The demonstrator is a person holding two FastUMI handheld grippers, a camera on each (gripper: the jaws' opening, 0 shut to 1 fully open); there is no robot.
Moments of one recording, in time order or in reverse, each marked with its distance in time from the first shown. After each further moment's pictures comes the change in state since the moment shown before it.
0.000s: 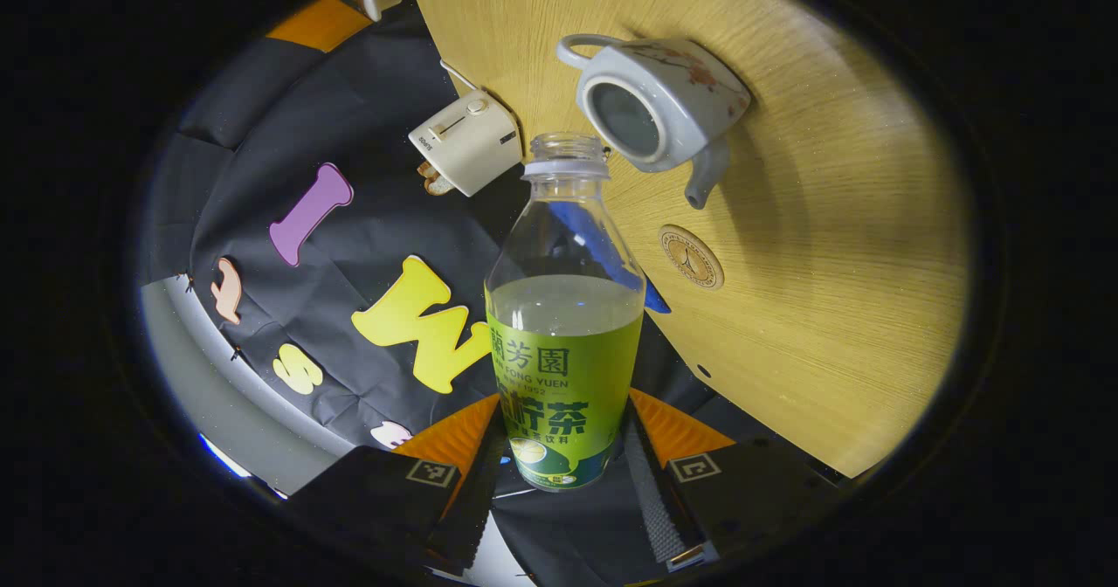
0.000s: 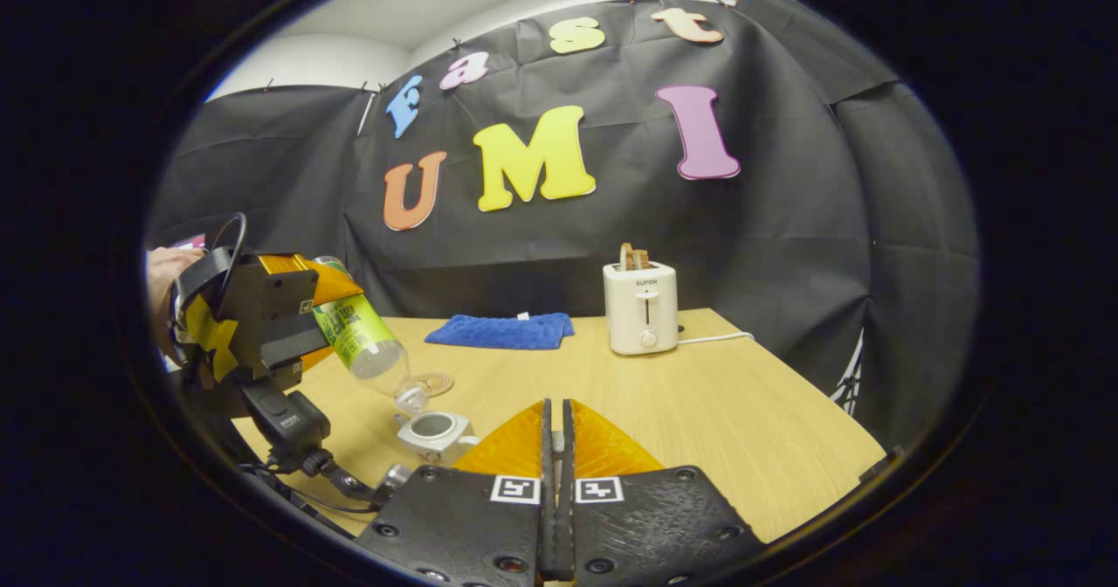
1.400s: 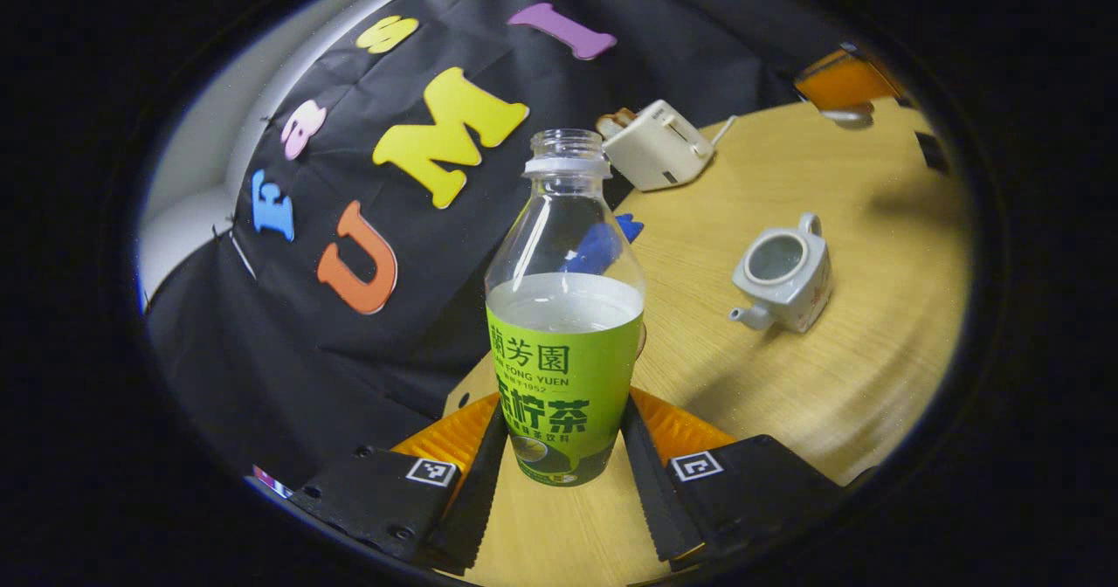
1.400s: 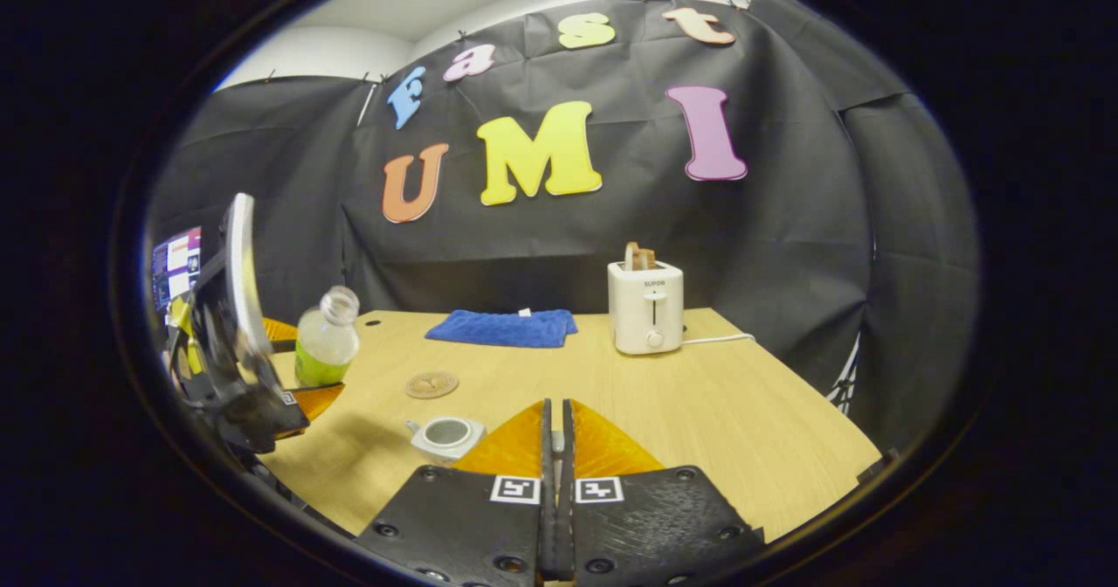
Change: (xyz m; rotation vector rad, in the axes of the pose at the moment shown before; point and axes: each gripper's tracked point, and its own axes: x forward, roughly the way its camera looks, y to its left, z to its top) left arm -0.024 -0.084 0.001 -1.474 -0.118 -0.283; right arm 0.005 0.025 0.006 -0.023 0.032 -0.015
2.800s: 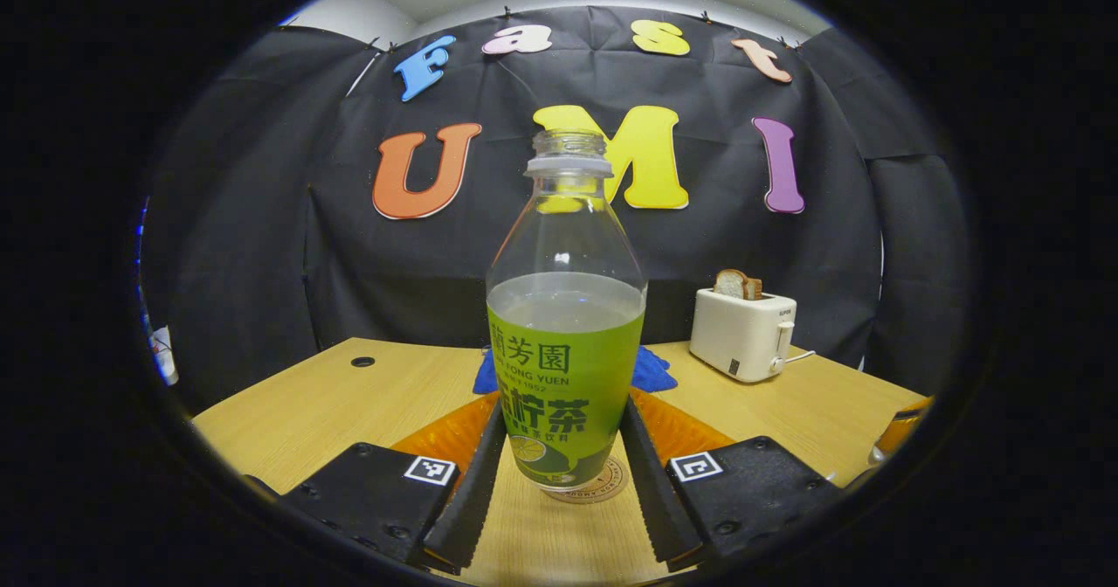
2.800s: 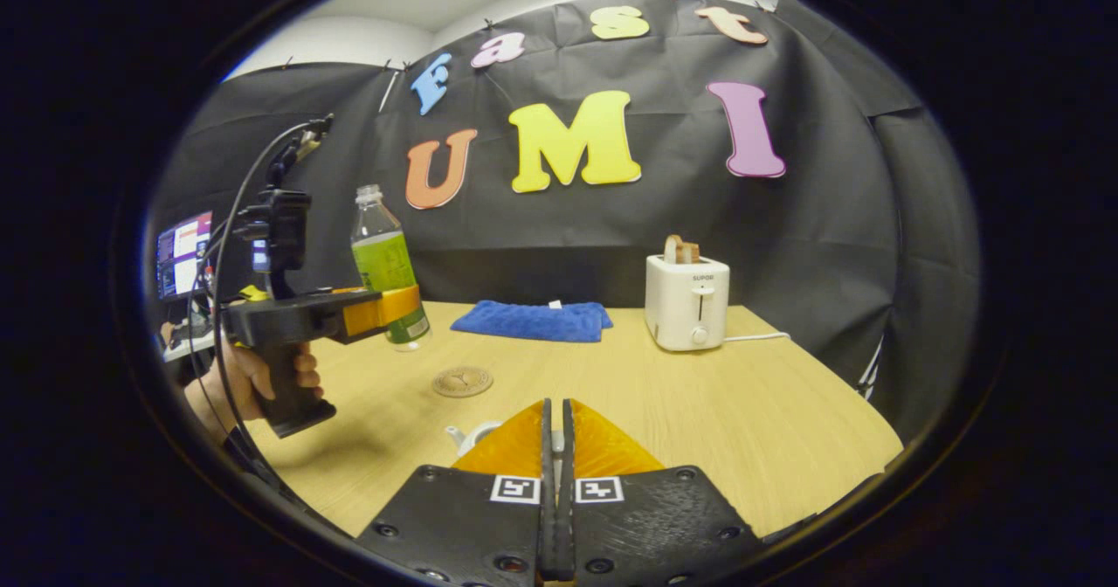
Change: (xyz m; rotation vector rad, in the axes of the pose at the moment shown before) left arm 0.107 0.052 0.059 -0.712 -0.226 -0.049; right arm 0.029 0.049 -0.012 -0.033 0.034 0.041
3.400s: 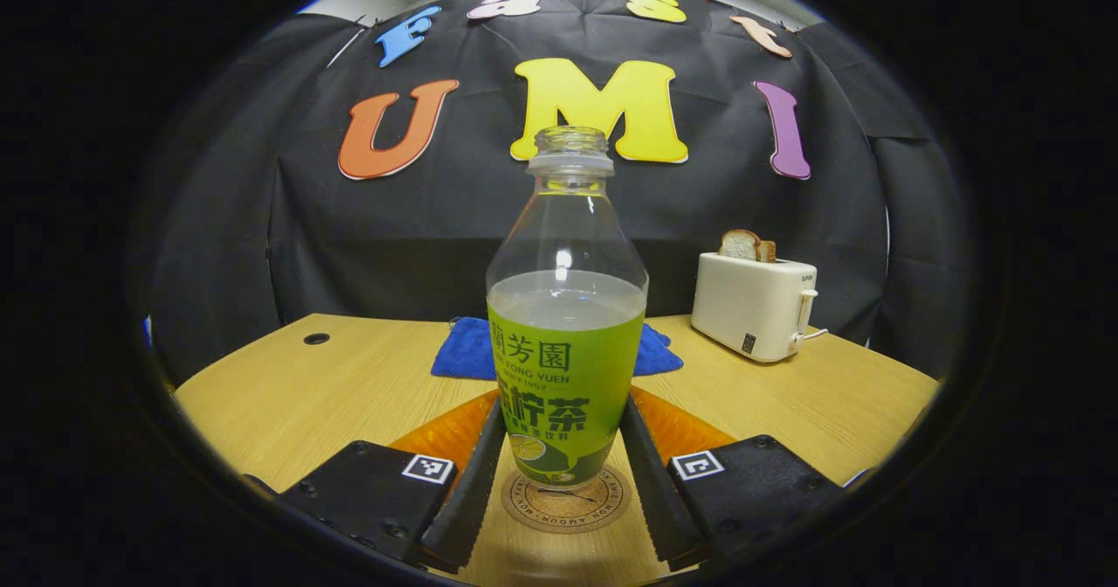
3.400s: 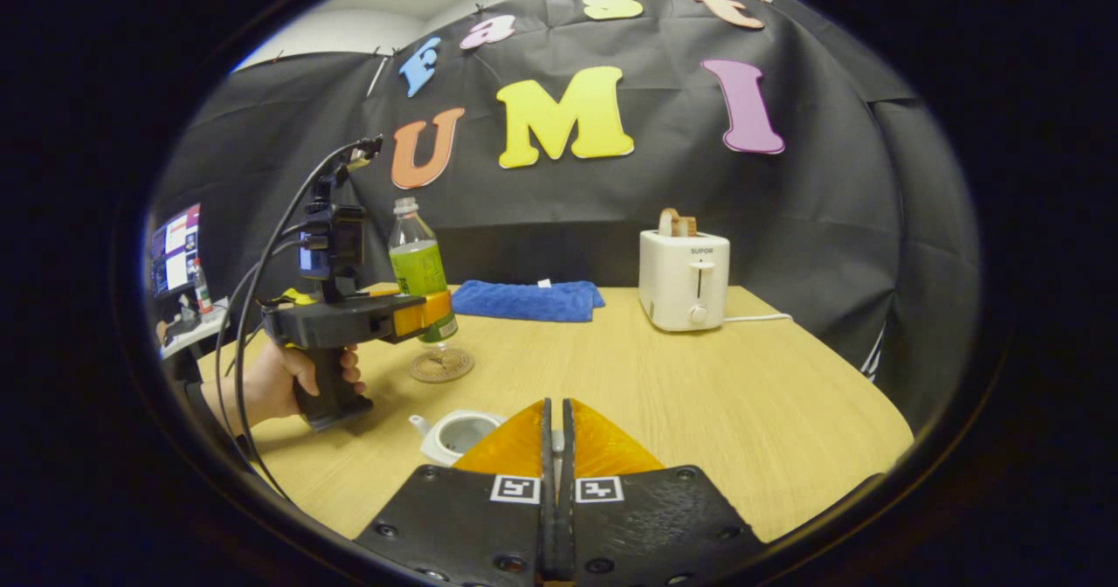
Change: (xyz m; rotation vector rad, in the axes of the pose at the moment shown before) left arm 0.067 -0.018 -0.052 -0.022 0.077 -0.051; right arm 0.030 -0.014 -0.021 0.010 0.054 -0.024
